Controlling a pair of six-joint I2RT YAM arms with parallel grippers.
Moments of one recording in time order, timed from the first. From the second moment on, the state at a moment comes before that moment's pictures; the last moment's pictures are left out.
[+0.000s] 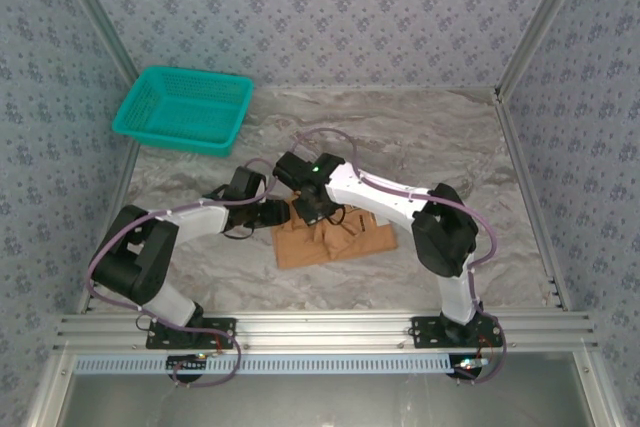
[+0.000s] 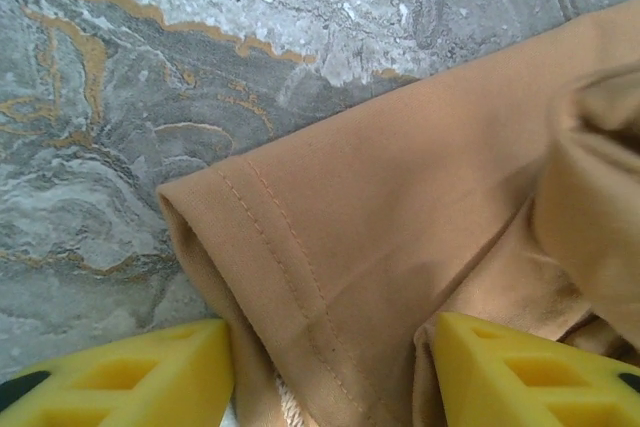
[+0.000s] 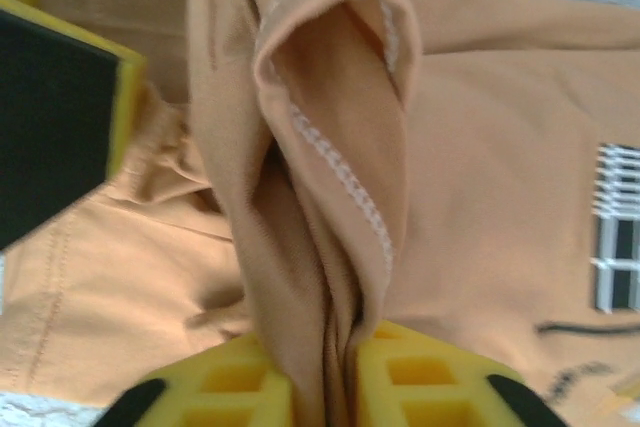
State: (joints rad) left arm -0.47 1.56 0.69 -0.13 0.24 -0.55; right arm 0.94 1.96 1.62 -1.02 0.14 0.42
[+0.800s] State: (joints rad) left arm -0.48 1.46 0.76 -0.11 0.33 -0.66; right arm 0.74 1.43 0.92 -0.61 -0.18 0.44
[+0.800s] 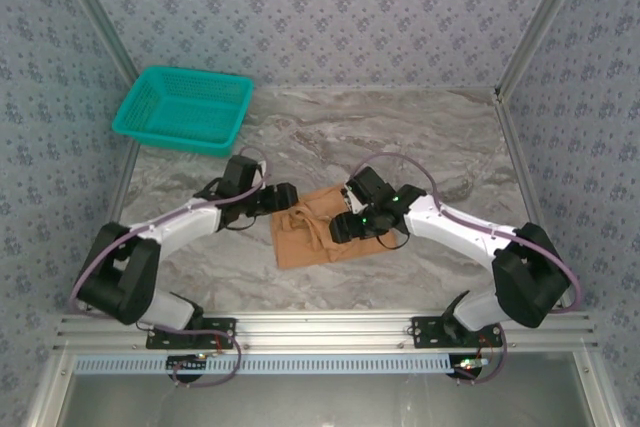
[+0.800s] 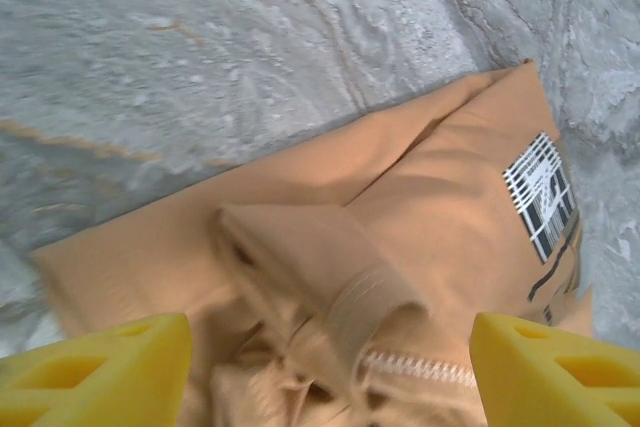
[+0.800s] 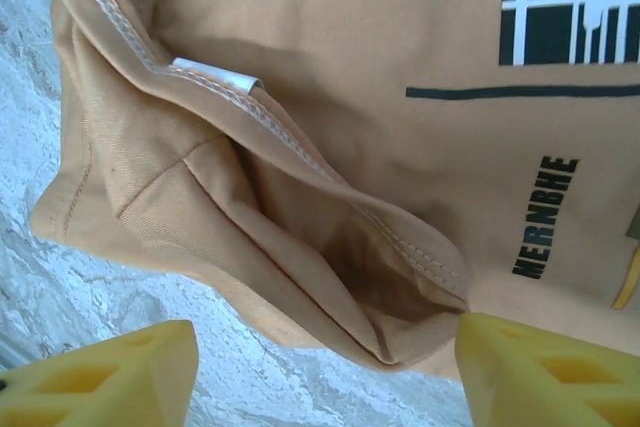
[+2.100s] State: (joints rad) left arm -0.45 1.65 0.94 -0.14 0.35 -0.59; right arm 0.86 1.45 0.90 -0.39 -0.26 0.42
